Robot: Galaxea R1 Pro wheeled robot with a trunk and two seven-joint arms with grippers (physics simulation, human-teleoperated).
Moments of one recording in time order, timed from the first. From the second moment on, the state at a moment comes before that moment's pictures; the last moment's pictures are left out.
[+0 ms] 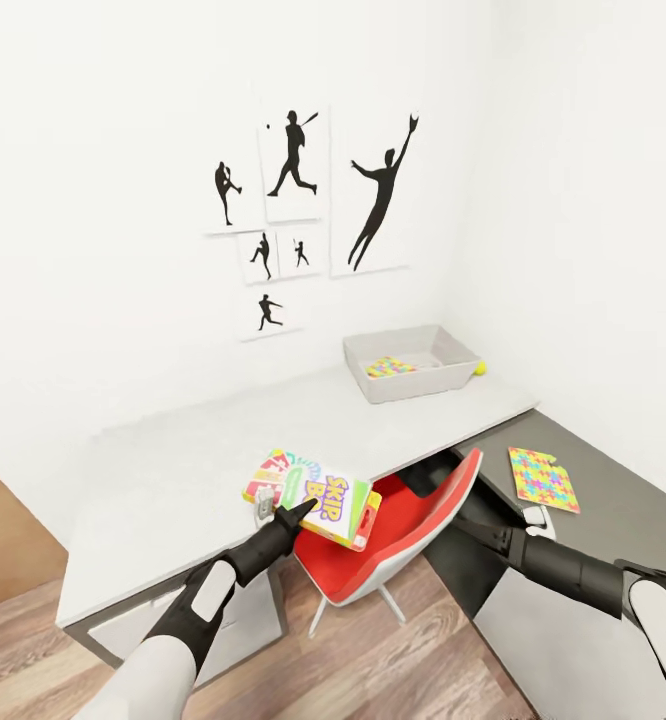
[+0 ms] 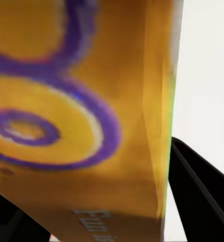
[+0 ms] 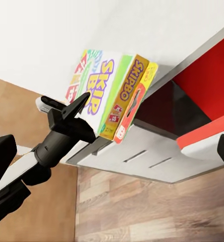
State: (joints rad) left arm -0.64 -0.17 0.32 -0.51 0.56 0.50 -0.75; right arm -0.20 -0.28 -0.22 -1.58 -0.76 1.04 0.62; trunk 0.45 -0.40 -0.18
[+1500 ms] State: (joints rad) left arm -0.82 0.10 0.19 -0.94 0.58 1.04 -0.77; right arm -0.18 -0.30 -0.26 -1.58 -0.76 1.04 0.72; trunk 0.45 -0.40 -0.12
